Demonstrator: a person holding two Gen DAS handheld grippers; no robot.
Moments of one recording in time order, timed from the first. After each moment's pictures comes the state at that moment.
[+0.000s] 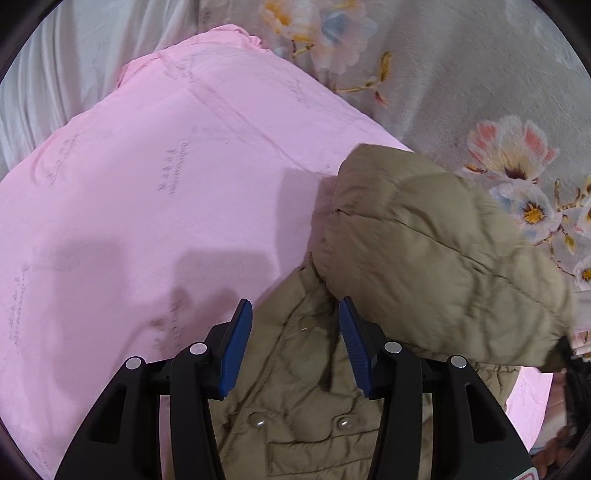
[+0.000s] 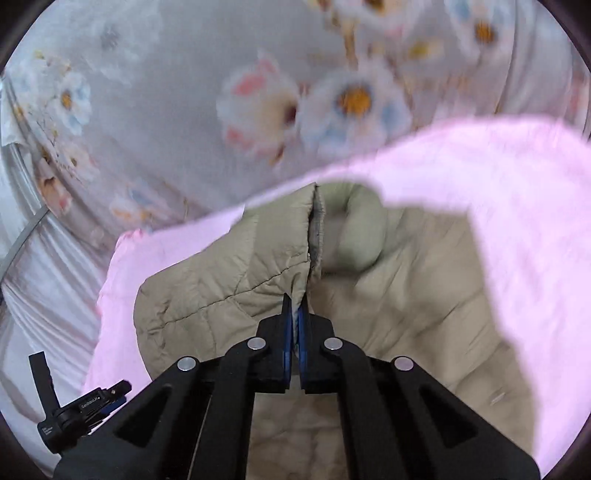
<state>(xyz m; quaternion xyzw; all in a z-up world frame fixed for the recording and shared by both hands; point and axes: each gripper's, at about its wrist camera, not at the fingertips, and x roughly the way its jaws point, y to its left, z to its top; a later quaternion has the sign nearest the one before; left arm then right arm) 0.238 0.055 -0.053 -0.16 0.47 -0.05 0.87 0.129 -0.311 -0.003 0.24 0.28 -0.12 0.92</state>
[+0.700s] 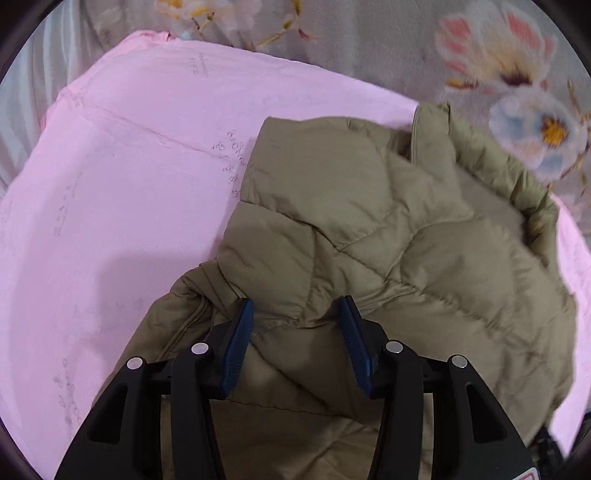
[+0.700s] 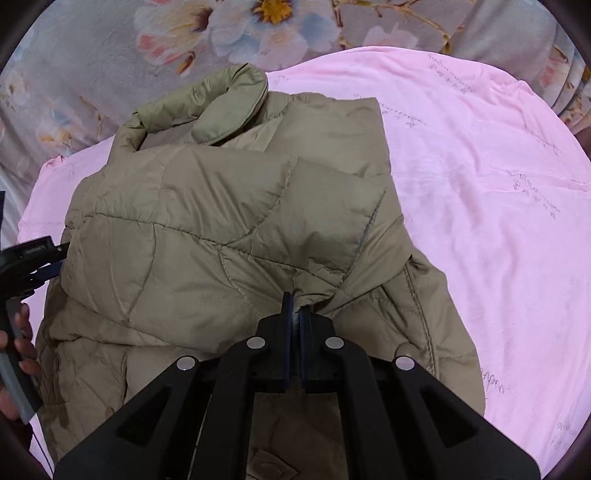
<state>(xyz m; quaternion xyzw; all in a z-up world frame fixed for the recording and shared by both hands) 0.301 -0.070 -0.120 -0.01 0.49 -0.06 0.87 0.109 -0.336 -0.133 0.21 0.44 -0.16 0.86</state>
